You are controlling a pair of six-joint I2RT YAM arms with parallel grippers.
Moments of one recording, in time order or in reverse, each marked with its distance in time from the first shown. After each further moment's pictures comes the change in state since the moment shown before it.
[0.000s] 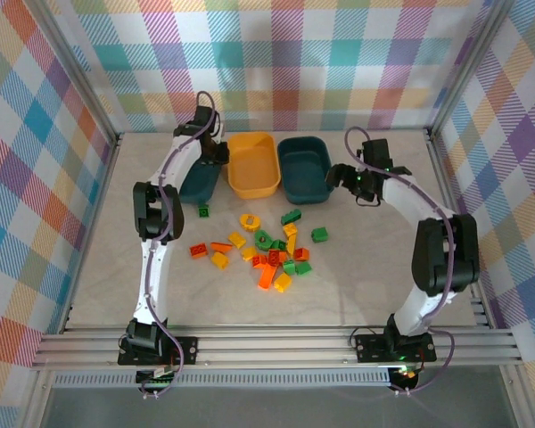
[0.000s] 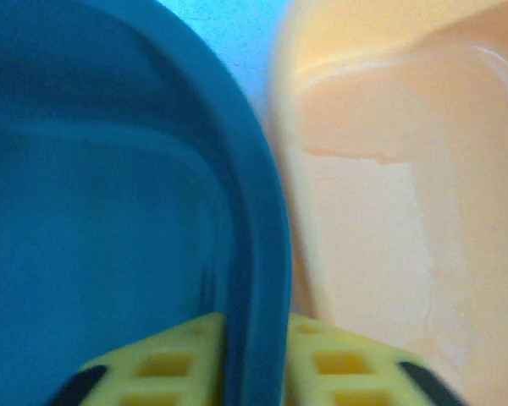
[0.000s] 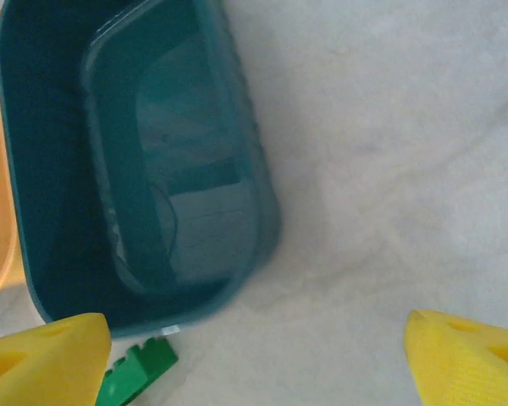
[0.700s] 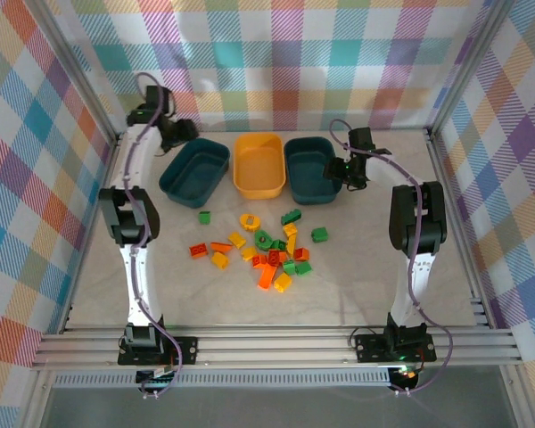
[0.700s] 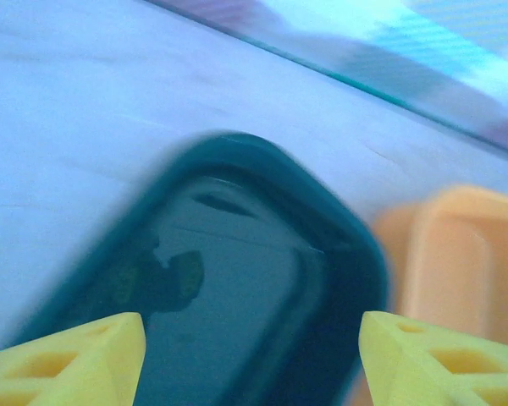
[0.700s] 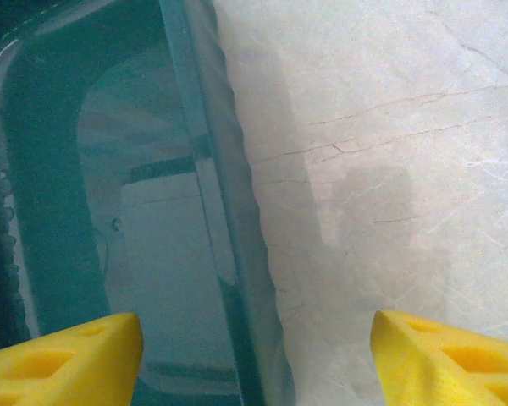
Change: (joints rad) left arm 0.200 -0.172 0.014 -0.072 -0.031 -0.198; right arm 0.001 0.364 0.318 -0.063 0.040 -0.101
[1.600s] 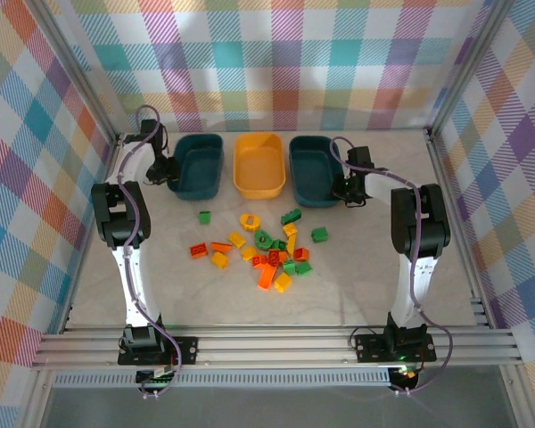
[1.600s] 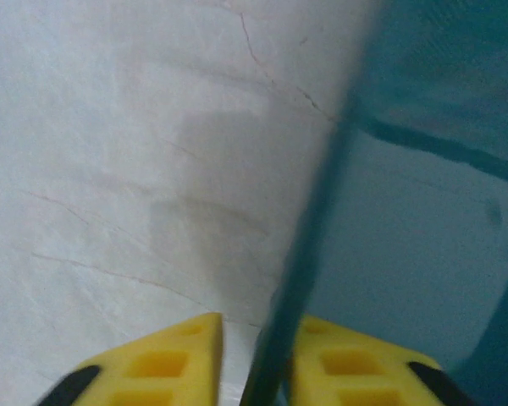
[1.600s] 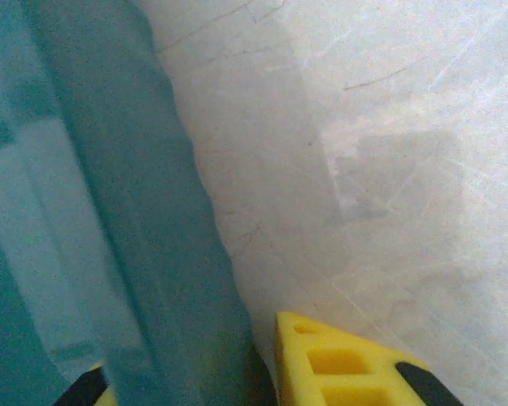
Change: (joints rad) left arm 0.056 -0.027 -0.380 0.042 -0.047 0.137; right arm 0.008 -0.051 -0.238 0.170 -0.015 0.119
